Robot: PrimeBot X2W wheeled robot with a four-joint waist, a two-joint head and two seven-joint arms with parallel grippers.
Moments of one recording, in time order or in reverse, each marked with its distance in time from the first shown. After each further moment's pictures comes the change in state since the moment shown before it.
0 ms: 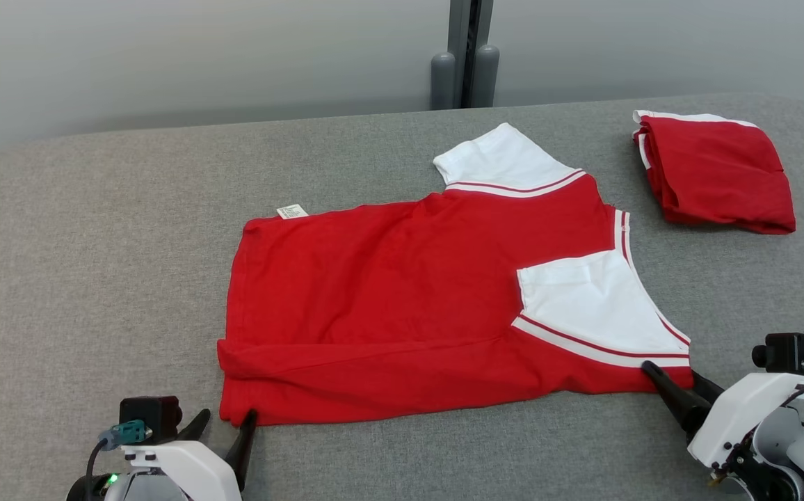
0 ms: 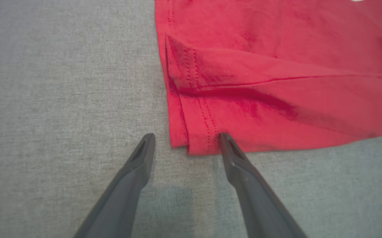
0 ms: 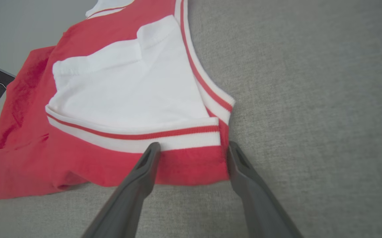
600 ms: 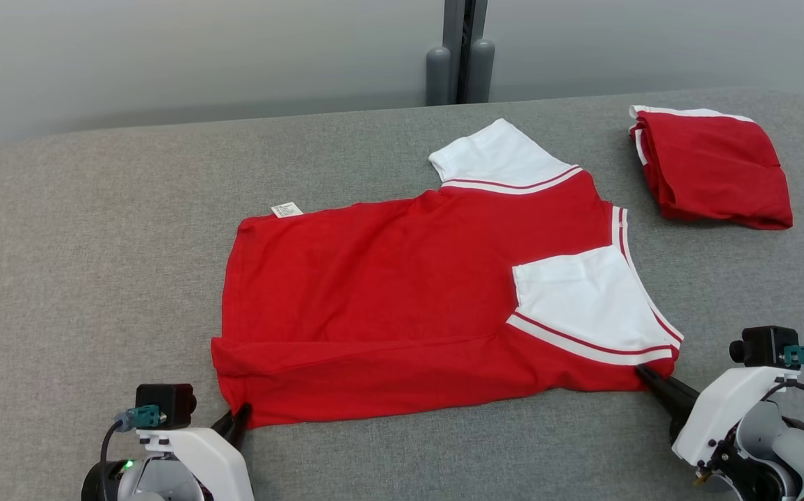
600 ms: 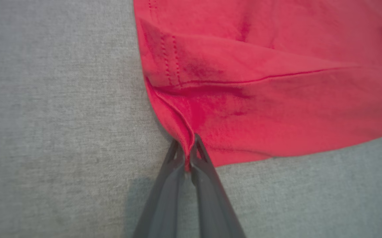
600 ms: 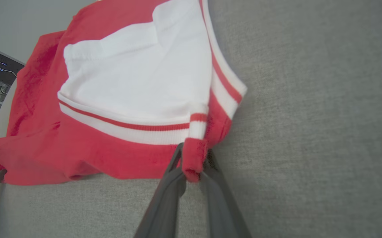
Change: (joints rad) left arm -0.080 -0.062 -0.027 0.155 -0.011 -0.079 0.015; right arm -0.014 0.016 0.012 -0.035 0.000 0.000 0.063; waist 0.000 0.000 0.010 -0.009
